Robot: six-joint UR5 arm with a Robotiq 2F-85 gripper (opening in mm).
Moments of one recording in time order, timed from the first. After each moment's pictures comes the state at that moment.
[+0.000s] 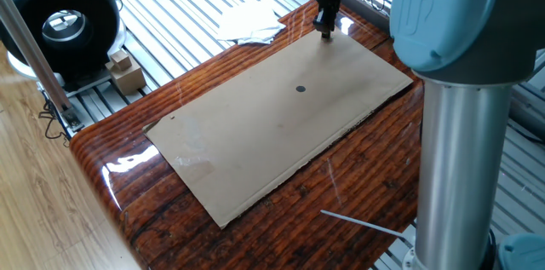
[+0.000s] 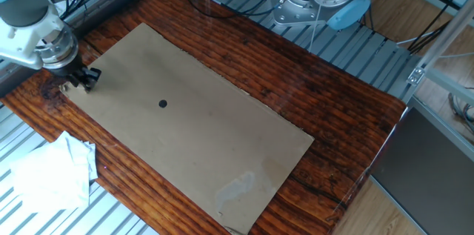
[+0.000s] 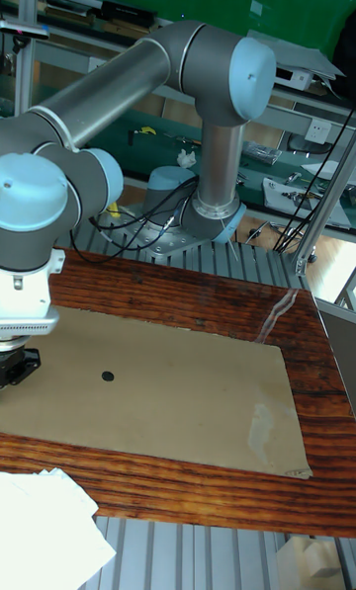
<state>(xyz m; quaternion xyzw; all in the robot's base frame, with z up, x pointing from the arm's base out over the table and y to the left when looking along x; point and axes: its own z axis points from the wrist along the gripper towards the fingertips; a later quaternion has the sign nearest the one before) 0.638 -0.242 0.019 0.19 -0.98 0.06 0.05</state>
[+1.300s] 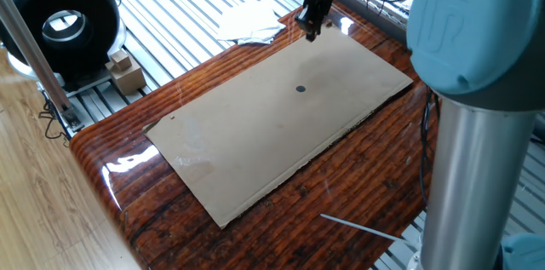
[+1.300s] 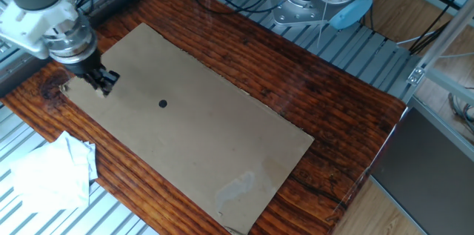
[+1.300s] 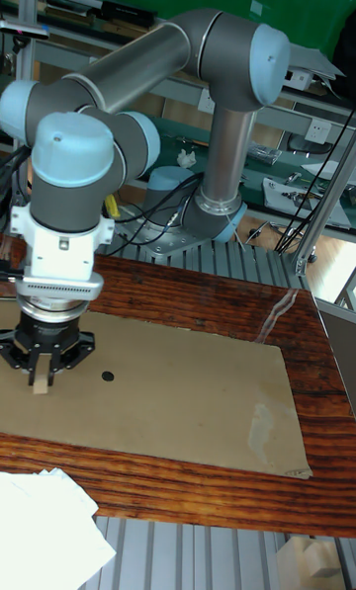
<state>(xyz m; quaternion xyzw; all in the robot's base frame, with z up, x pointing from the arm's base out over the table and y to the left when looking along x) 0.619 -0.155 0.060 0.09 -1.00 0.01 0.02</state>
